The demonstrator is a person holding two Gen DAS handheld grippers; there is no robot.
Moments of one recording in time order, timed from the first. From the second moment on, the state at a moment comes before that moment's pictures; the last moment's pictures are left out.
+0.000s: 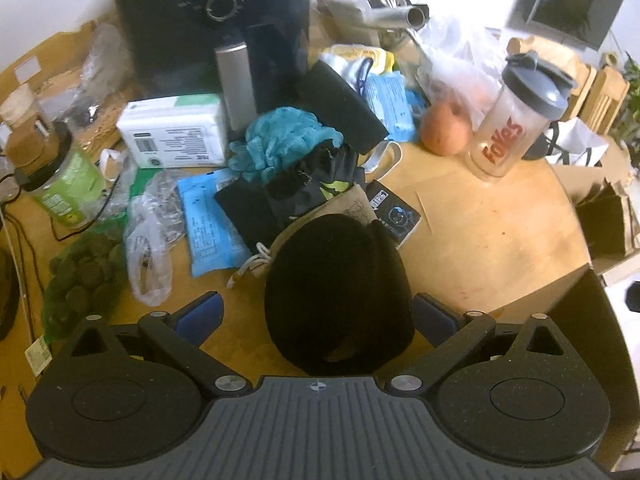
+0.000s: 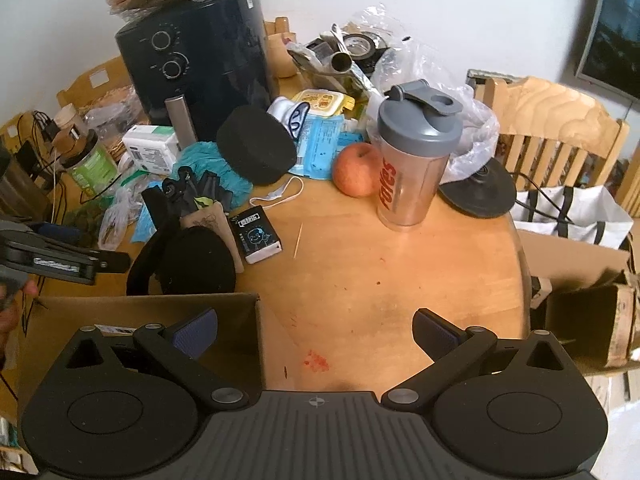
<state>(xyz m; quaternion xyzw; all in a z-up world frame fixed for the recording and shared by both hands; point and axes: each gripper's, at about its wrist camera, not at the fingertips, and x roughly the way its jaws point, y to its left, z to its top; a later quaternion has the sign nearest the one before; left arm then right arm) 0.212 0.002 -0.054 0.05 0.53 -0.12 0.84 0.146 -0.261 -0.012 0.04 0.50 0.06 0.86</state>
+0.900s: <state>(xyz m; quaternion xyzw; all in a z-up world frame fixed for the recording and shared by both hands) 0.227 -0.028 -0.089 0.17 0.51 -0.12 0.83 0.132 -0.272 -0.011 0.06 0.50 0.03 0.86</state>
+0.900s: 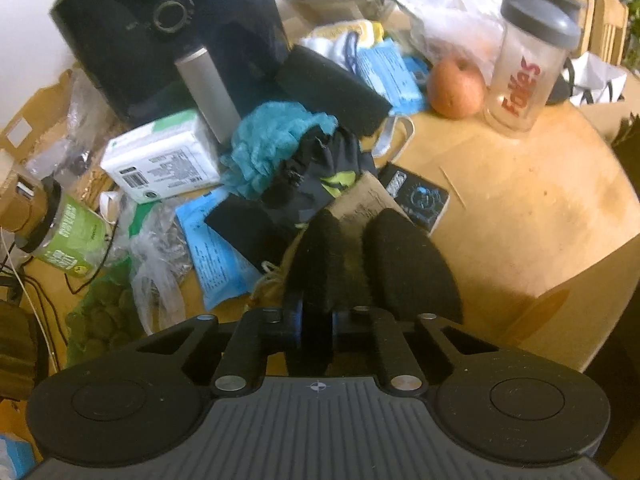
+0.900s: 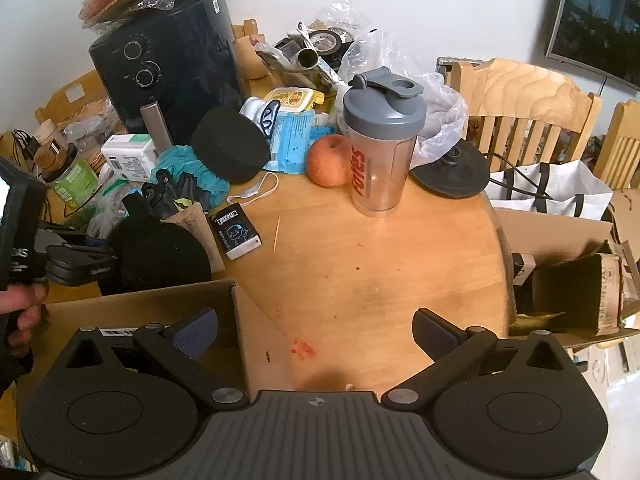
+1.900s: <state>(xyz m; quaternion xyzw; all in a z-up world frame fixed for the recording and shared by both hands) 0.174 0.050 0.038 -0.03 0.38 -0.09 0.92 0.154 -0.286 -0.005 0.02 0.47 0.11 0.88</state>
